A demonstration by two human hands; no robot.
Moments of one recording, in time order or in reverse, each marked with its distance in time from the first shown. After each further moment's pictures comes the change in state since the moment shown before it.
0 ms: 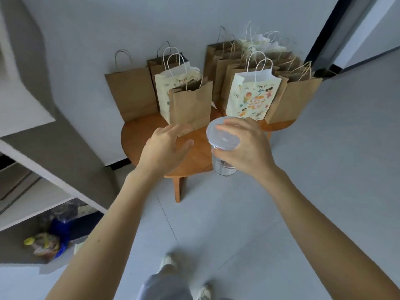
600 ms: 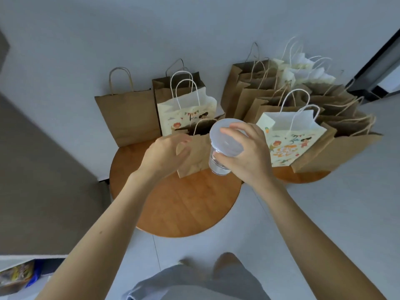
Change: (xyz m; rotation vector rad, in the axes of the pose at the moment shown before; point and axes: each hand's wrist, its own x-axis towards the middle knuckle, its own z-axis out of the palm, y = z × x) left_hand 0.263 -0.102 0.056 -0.019 -0.031 -0.155; right_hand 0.245 0.124 0.116 0.070 -0.010 -0.099
